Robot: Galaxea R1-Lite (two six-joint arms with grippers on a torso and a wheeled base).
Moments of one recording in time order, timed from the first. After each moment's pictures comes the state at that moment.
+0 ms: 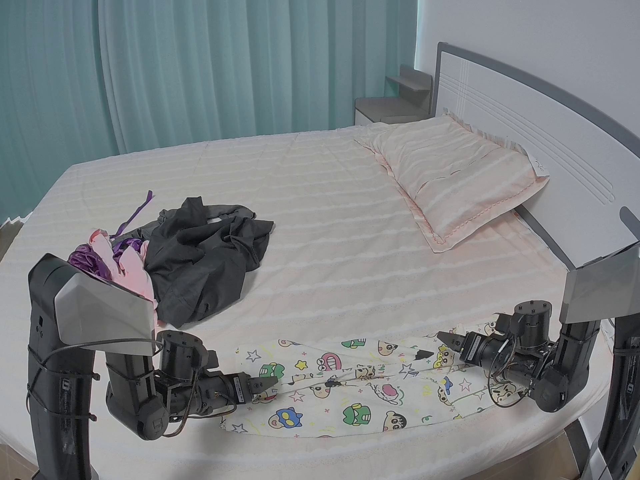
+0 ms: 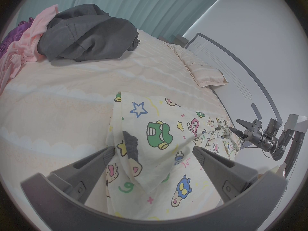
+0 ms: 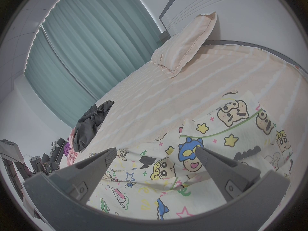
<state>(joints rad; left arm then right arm) -0.35 2.39 -0.39 -1.34 -0.25 -0.52 0.26 2.29 -0.34 -1.44 0.06 0.55</state>
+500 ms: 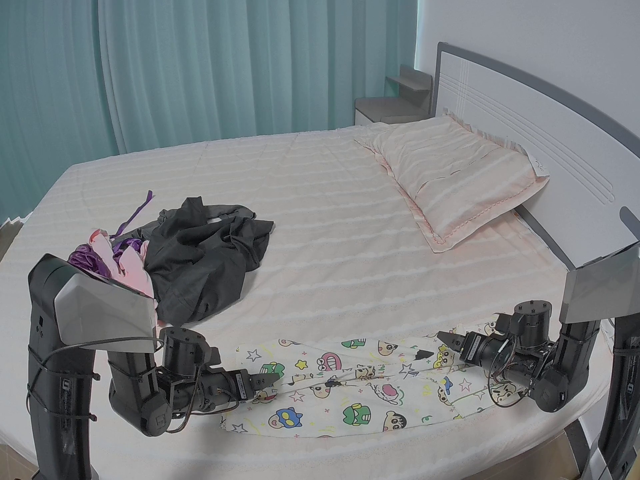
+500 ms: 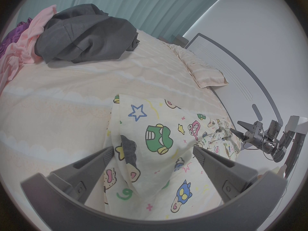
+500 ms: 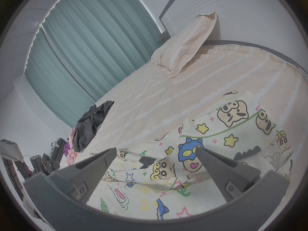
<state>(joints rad) -0.35 2.39 -0.42 -1.30 -0.25 -0.52 0.26 2.29 -0.34 -1.44 0.06 0.55</state>
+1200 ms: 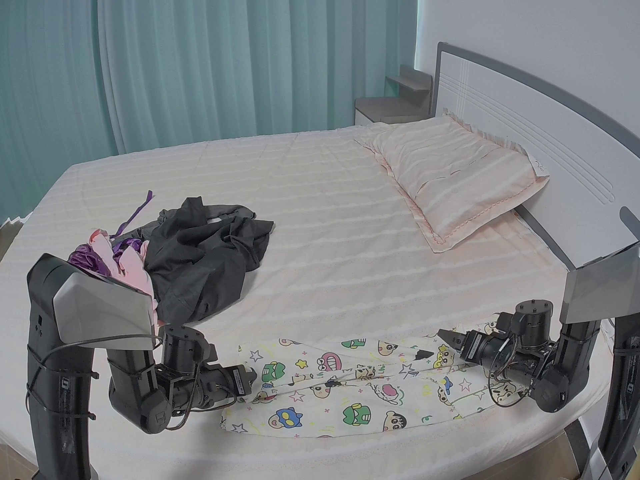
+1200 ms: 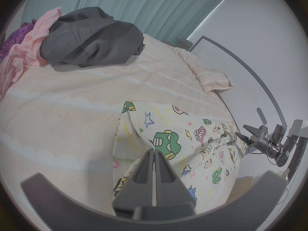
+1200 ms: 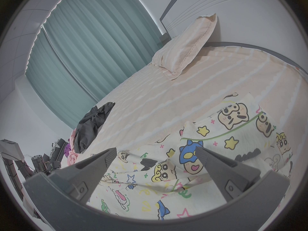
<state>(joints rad) -0.34 2.39 -0.44 -1.29 -0.20 -0.53 0.26 2.29 -0.34 -1.46 0.06 0.55</state>
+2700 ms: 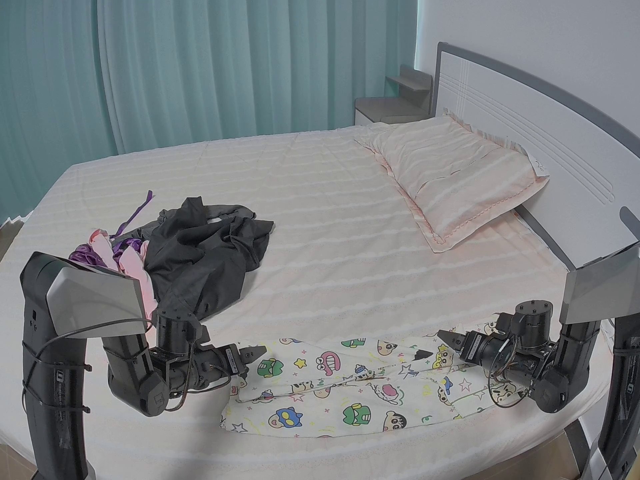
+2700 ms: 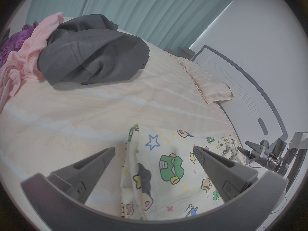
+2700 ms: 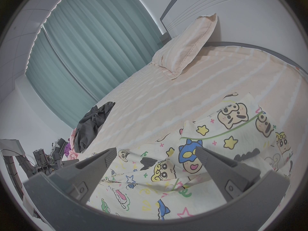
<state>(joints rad) -0.27 2.39 -0.55 -1.23 -0.21 -0.53 0.26 2.29 -0.33 -1.47 0.06 0.54</state>
